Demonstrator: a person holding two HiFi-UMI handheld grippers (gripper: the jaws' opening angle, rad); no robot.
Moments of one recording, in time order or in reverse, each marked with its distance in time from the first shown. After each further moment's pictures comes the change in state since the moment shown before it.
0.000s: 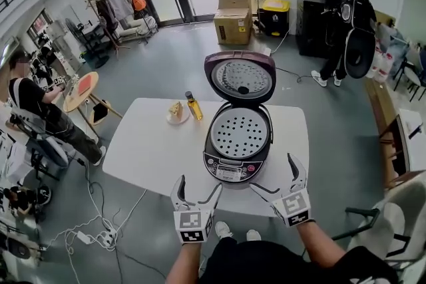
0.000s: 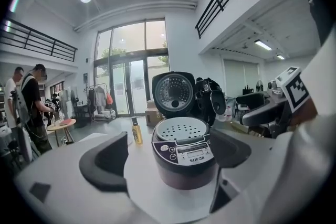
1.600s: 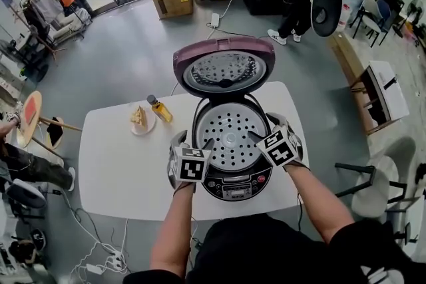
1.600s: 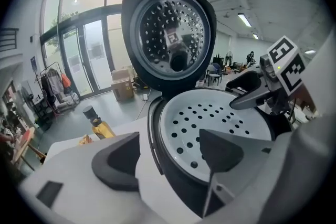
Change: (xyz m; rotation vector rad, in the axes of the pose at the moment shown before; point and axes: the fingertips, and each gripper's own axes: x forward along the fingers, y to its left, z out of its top) left arm 0.268 0.043 -0.028 0.218 0.430 -0.370; right arm 0.181 -0.110 -0.091 0.025 0.582 -0.178
